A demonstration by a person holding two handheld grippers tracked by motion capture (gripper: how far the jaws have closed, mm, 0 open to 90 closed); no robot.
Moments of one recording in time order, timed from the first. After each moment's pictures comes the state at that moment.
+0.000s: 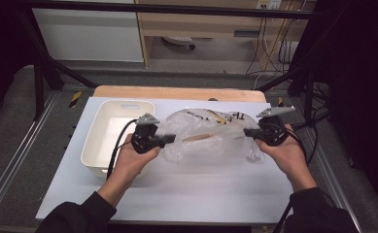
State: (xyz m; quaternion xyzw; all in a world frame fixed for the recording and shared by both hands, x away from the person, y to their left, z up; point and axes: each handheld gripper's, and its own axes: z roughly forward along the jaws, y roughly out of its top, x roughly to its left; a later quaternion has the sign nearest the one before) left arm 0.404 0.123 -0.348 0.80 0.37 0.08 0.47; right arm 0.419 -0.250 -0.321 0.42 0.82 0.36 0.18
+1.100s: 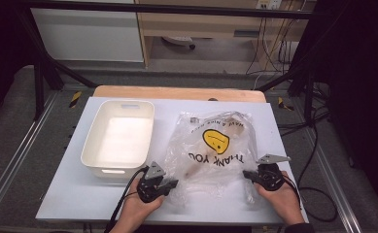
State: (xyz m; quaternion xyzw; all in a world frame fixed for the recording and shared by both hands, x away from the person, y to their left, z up) left arm 0.330 0.117 -0.445 0.81 0.37 0.10 0.43; right arm 0.355 -0.268 -0.438 0.46 0.80 0.36 0.14
